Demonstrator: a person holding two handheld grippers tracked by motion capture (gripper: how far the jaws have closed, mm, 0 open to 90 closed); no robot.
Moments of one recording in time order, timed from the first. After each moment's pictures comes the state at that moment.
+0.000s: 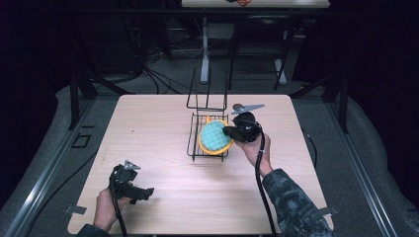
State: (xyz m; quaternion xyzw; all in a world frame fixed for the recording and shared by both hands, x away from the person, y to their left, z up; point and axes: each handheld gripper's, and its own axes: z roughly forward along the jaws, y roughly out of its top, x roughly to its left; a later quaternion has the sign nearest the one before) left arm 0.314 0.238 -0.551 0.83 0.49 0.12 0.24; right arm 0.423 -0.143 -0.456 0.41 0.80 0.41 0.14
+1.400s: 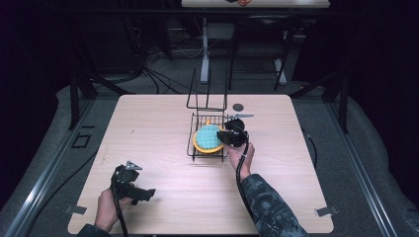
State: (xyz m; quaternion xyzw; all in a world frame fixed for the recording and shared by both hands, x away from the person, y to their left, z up) left arm 0.315 0.235 -0.555 0.83 0.49 0.11 0.24; right arm 0.448 -0.116 -0.520 0.53 0.73 0.40 0.13
